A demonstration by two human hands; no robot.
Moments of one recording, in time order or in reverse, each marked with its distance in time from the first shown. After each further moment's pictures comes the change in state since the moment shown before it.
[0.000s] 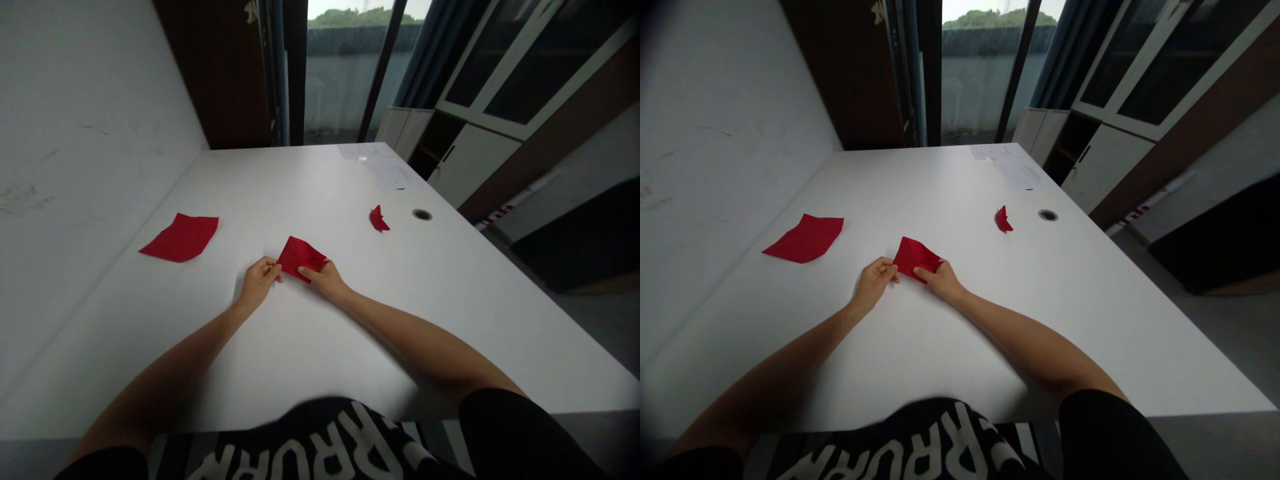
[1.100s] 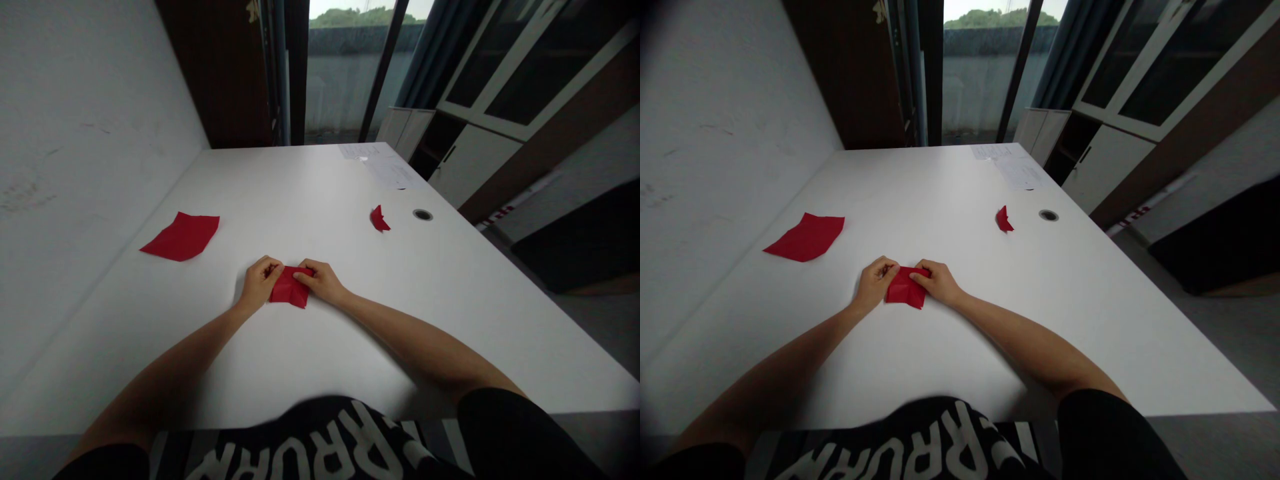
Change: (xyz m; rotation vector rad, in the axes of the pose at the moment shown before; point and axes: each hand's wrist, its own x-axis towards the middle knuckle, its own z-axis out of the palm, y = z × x) left_hand -0.005 0.017 0.002 0.311 0.051 0.239; right_hand -0.005 -0.007 -0.001 -0.436 -0.092 -0.097
